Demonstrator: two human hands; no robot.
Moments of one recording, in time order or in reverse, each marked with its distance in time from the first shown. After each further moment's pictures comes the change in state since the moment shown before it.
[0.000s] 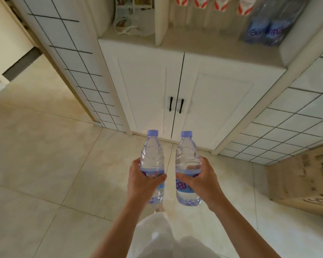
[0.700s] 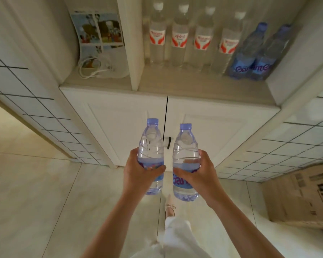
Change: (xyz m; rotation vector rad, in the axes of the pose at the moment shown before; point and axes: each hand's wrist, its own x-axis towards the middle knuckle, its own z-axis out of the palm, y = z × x) left_hand 0.206 0.163 0.049 -0.004 -0.135 0.268; right_hand 0.195 -0.118 -0.036 0.110 0.163 -0.057
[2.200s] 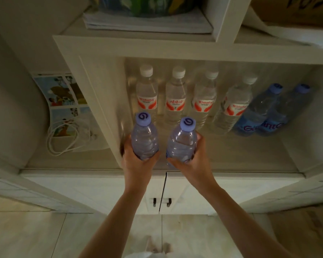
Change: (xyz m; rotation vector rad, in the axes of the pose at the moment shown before) left_hand 0.271 0.127 0.048 -0.202 0.152 0.332; right_hand 0.267 -0.125 -0.001 0.126 0.173 -0.455
